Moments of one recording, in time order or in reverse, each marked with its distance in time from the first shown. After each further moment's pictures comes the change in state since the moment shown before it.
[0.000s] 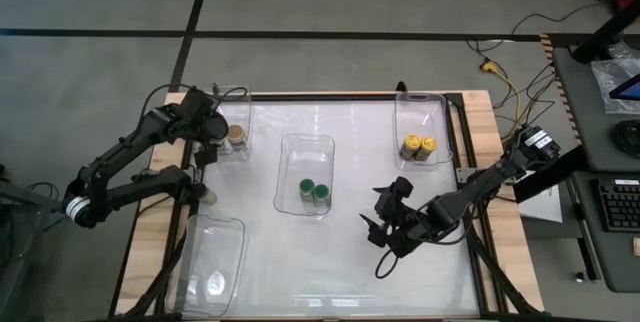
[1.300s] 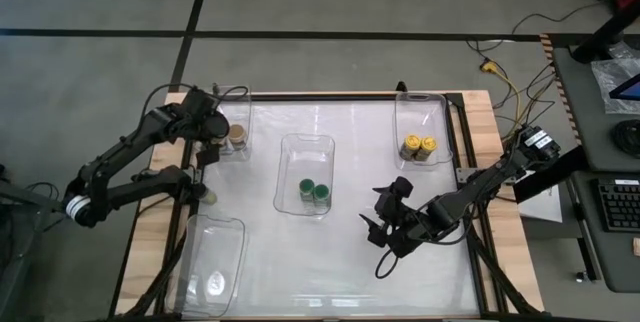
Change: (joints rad) left arm -0.004 0.006 0.000 0.013 0.026 -0.051; right arm 0.000 0.000 0.000 0.002 0.002 -0.007
